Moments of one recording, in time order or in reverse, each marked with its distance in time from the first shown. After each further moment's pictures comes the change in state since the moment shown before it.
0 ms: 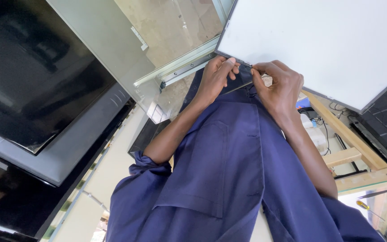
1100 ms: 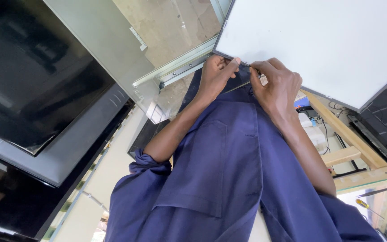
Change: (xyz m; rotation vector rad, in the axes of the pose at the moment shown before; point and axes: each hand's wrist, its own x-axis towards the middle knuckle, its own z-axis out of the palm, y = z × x) left_hand 0.008 0.019 0.011 0.116 0.094 -0.007; right_hand 0.002 -0.004 0.002 -0.247 -0.007 -0.015
